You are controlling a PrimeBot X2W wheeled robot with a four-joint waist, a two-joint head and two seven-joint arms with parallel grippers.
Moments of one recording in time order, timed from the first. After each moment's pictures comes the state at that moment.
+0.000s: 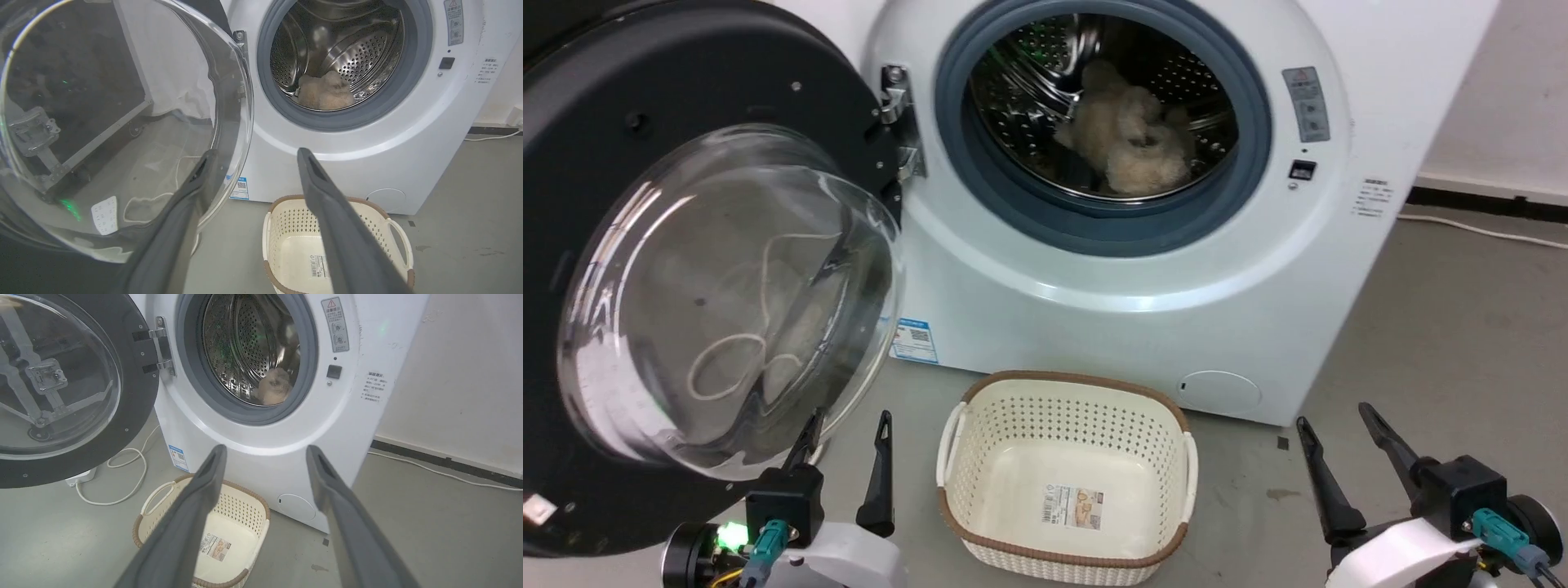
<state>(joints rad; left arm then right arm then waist) 0.02 0.05 -0.03 0.00 0.00 0.00 -0.05 0.02 -0.06 -0.01 0.01 0.04 0.13 -0.04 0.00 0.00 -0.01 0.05</state>
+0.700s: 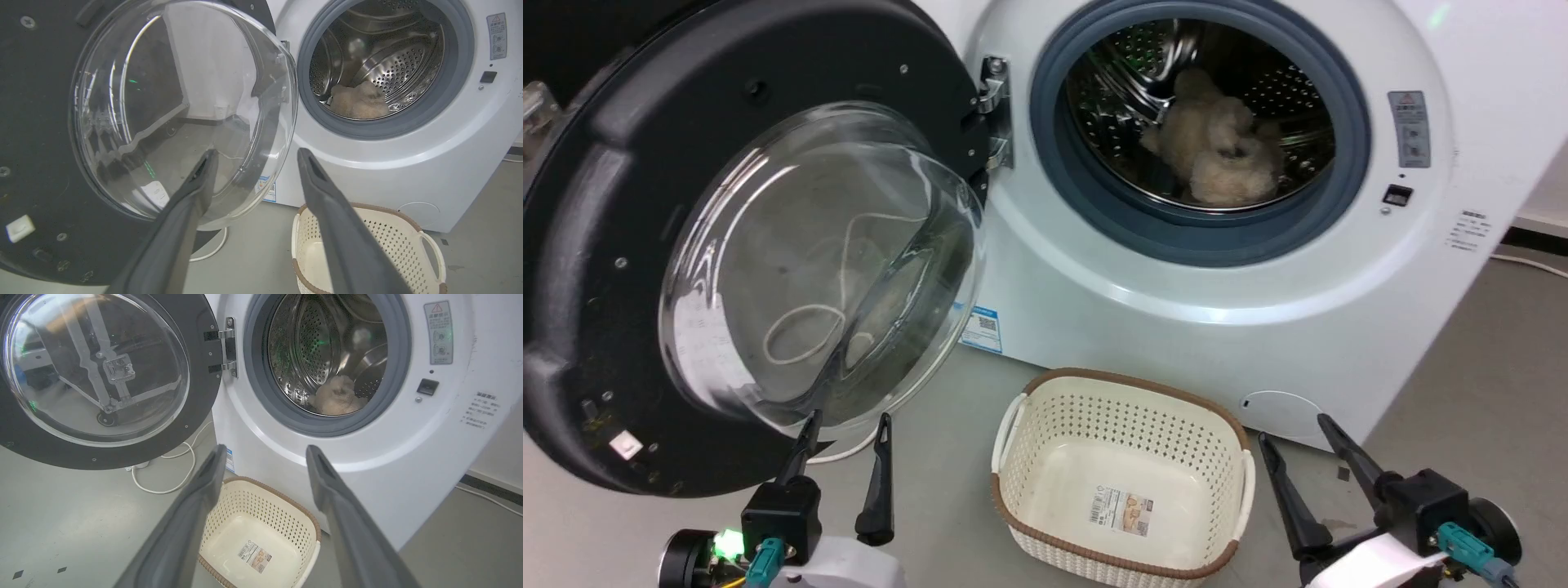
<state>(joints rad) 0.04 0.06 -0.04 -0.03 0.00 0.00 -0.08 0.03 -0.07 0.07 0.04 0.06 0.13 -0.09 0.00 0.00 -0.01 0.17</state>
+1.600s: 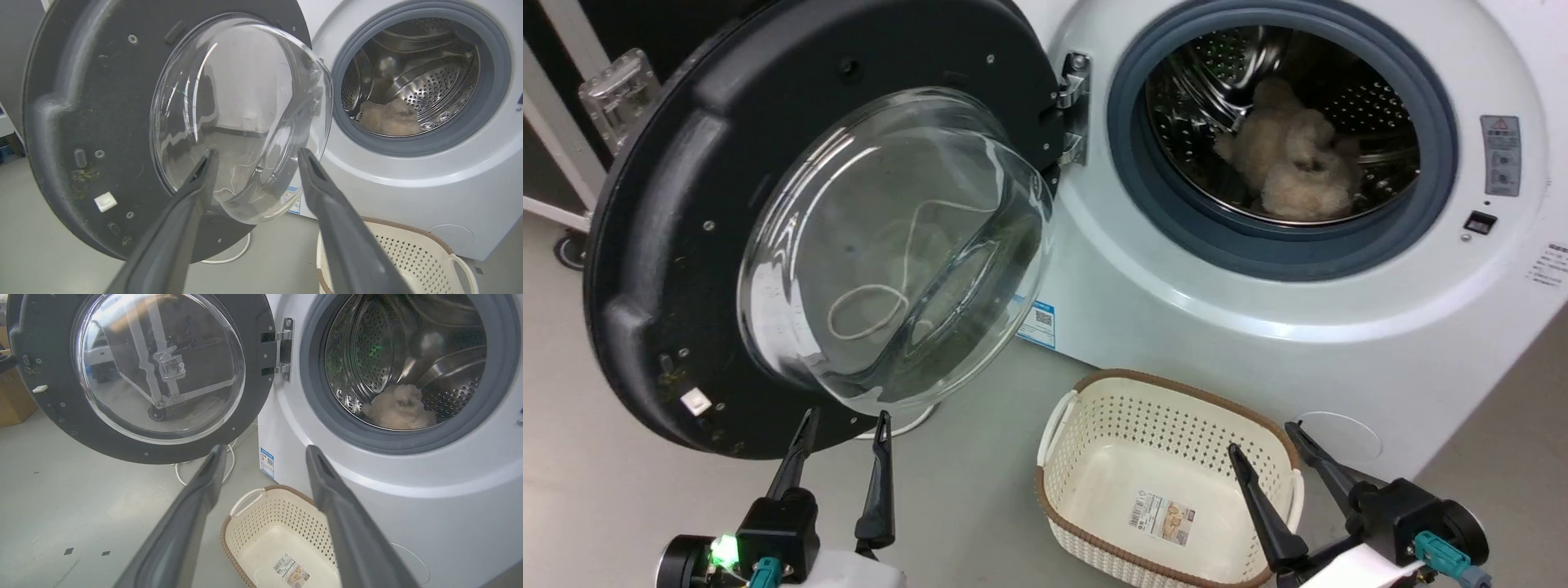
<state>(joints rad) 0.07 0.06 -0.05 -0.07 0.00 0.02 -0.14 0.01 -0.10 0.16 0.09 0.11 0.13 -0.14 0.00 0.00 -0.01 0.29</state>
